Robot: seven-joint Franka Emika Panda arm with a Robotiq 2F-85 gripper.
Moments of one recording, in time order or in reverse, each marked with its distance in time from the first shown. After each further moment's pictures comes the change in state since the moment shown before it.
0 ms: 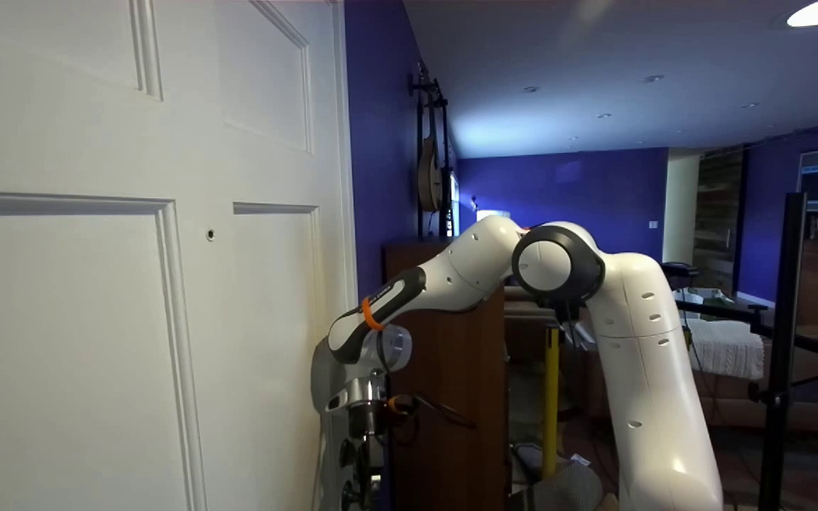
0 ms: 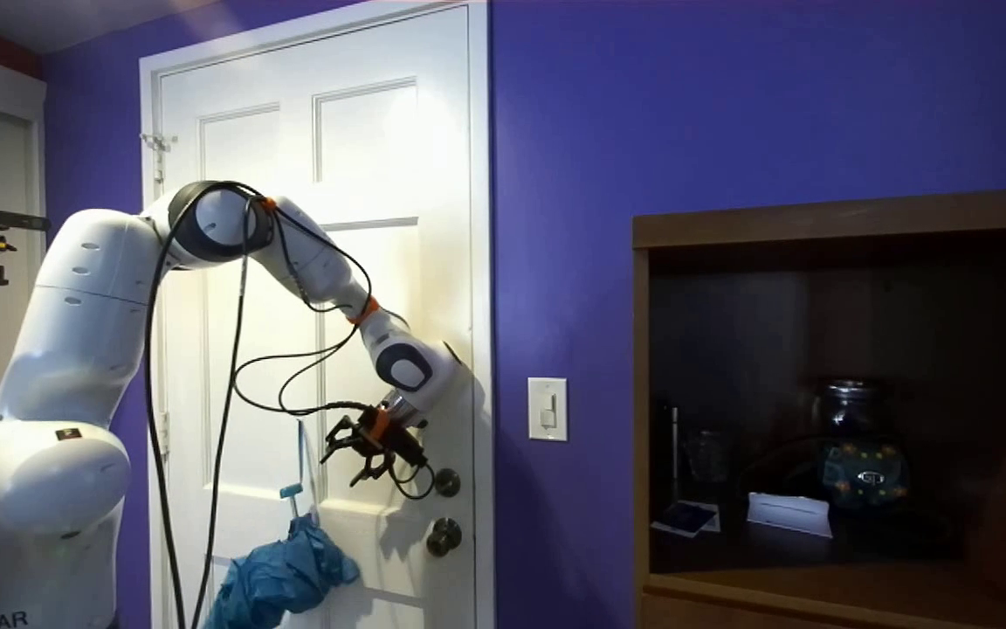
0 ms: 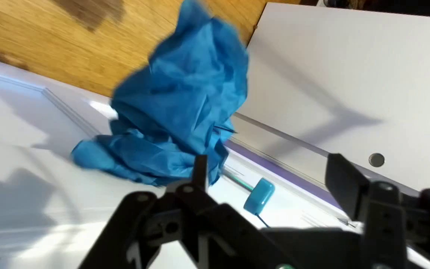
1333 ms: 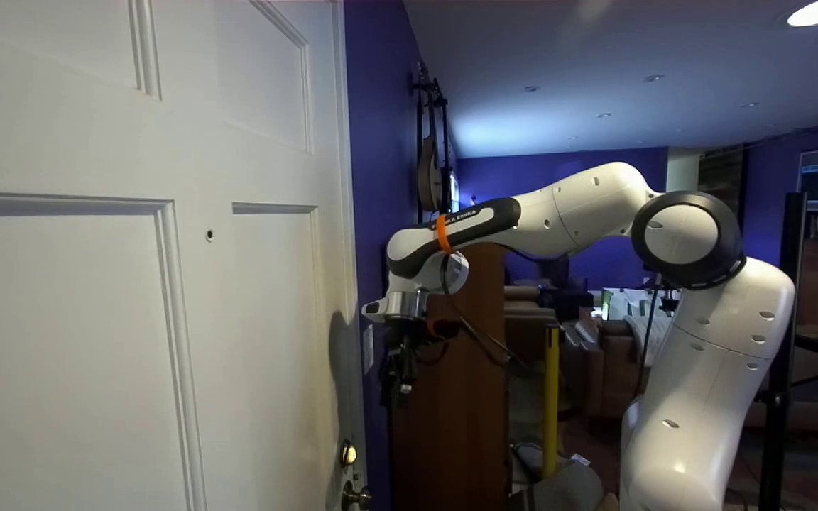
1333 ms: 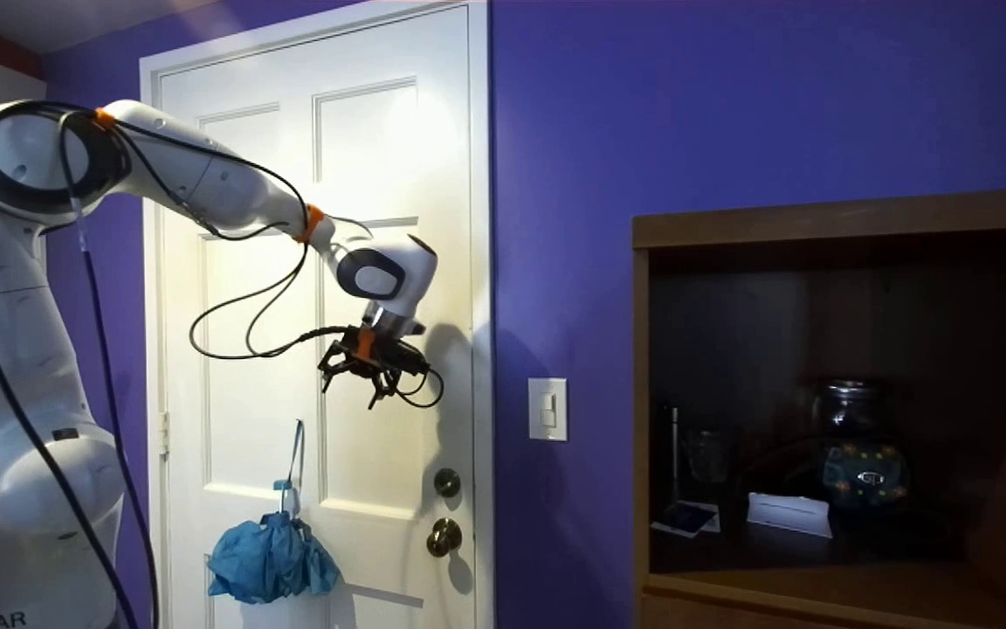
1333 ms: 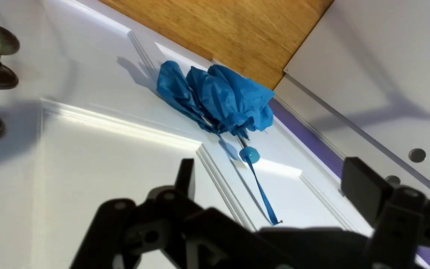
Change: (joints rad) arm -0.016 -0.501 -0.083 -0.145 -0.101 0.006 0.007
